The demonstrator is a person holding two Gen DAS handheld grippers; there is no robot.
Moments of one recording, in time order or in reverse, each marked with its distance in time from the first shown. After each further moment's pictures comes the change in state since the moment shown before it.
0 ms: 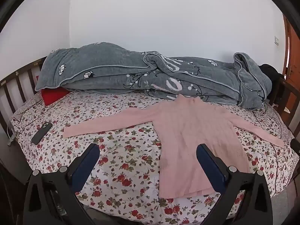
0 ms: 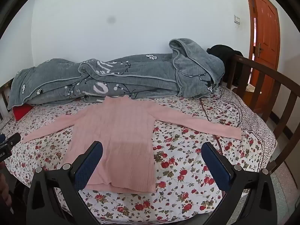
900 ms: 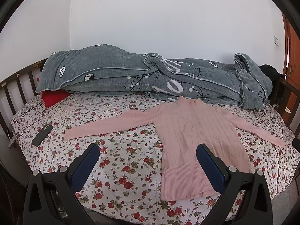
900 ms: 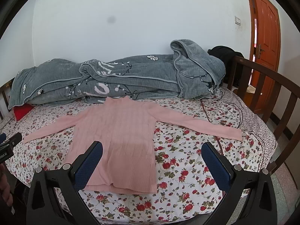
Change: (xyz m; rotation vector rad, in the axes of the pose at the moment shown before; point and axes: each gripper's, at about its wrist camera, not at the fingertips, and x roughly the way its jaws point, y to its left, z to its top) left arm 0.001 0.002 0.002 0.001 -0.017 -0.008; right arm -0.003 0.007 0.003 -0.010 -0.008 -0.002
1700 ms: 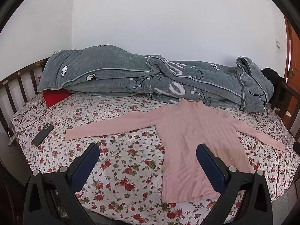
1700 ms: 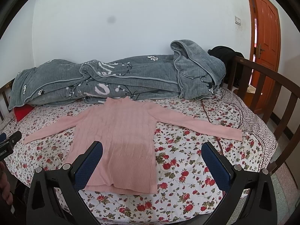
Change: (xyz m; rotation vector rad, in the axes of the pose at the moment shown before) left arm 0.000 0.003 0.003 -0.012 -0.010 0.003; right arm -0.001 -0.001 0.001 0.003 -0.001 0.003
